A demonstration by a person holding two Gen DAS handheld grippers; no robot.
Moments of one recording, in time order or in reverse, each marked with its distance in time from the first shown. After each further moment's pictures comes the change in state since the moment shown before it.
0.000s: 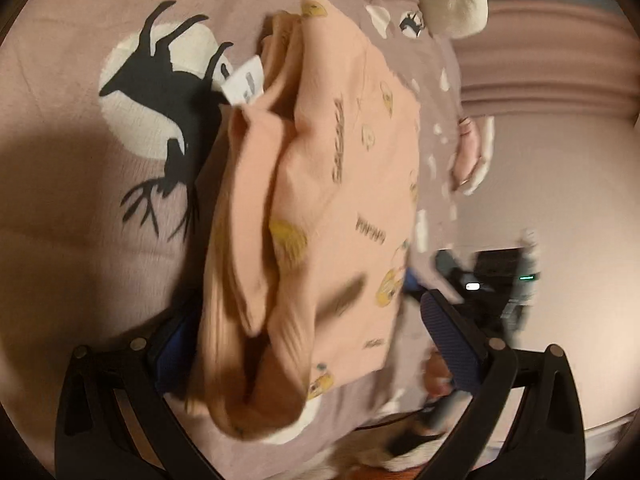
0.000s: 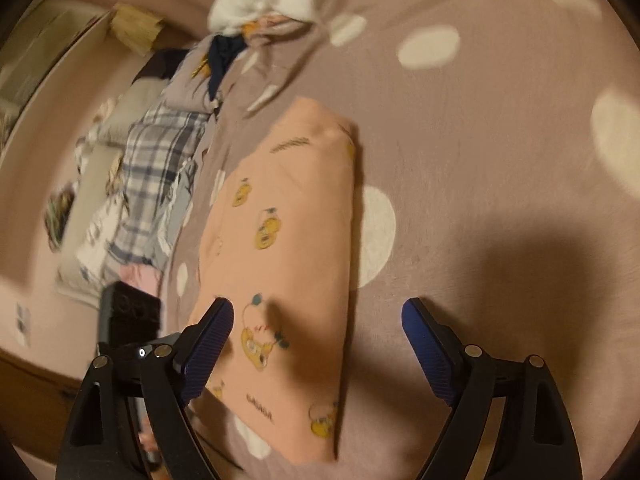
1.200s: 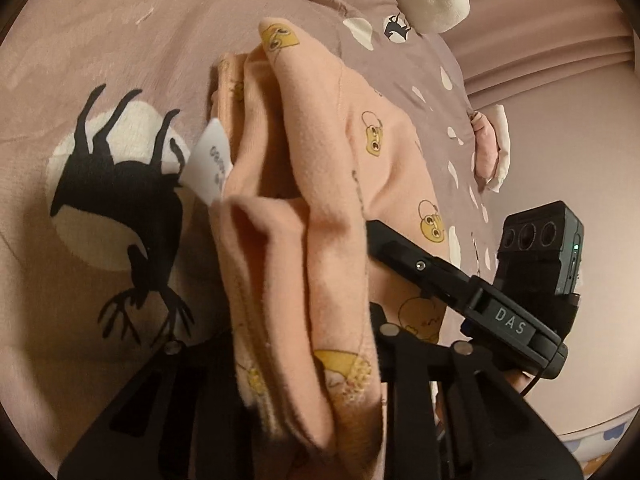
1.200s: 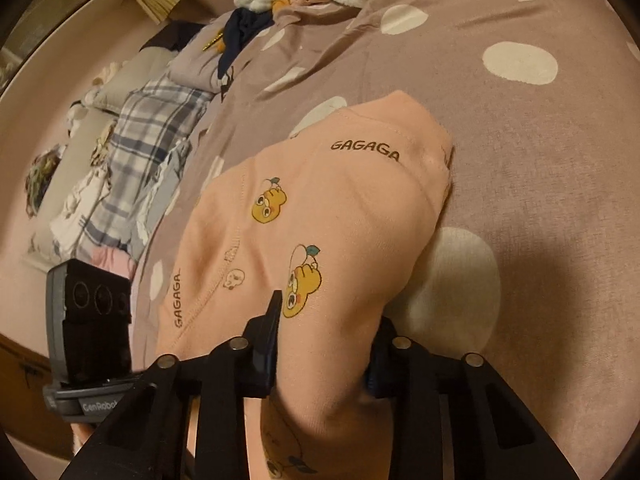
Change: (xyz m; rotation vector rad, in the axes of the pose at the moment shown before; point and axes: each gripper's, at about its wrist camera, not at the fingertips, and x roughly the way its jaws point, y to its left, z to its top) left arm 0.029 -0.036 0.015 0.223 -0.118 0.193; right arm 0.048 0.040 0.015 -0.196 -0.022 -0.107
